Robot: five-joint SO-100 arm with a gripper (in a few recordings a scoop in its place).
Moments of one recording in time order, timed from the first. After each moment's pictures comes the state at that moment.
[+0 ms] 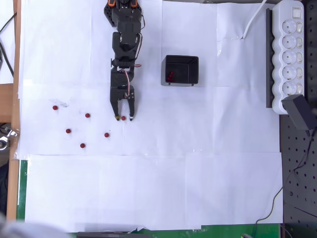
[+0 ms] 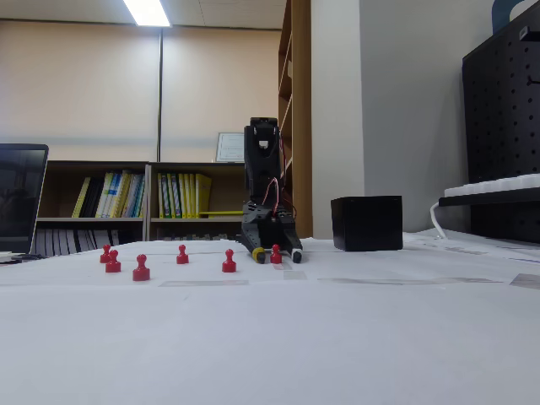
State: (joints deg) arm -1.1 118.8 47.2 -54.3 -86.5
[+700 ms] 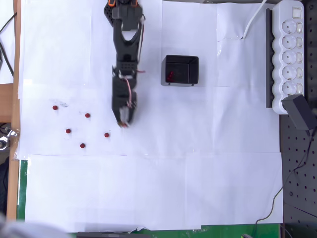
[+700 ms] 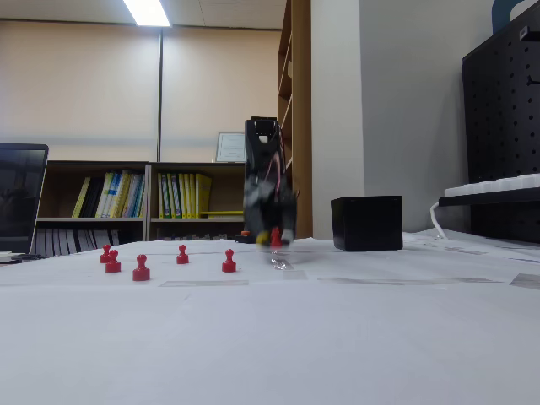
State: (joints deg) arm -10.6 88.2 78.1 11.7 -101.4
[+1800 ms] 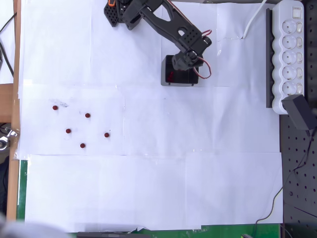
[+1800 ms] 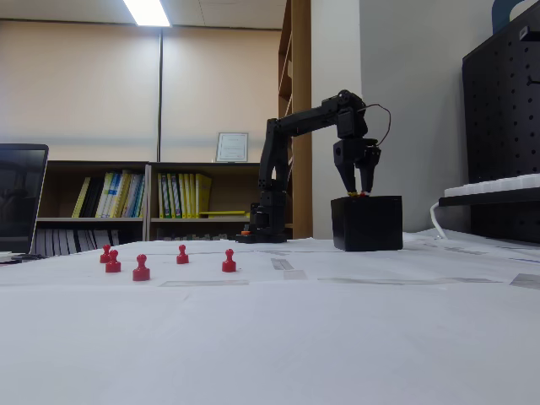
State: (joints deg) arm -45.6 94.7 104.3 86.3 -118.7
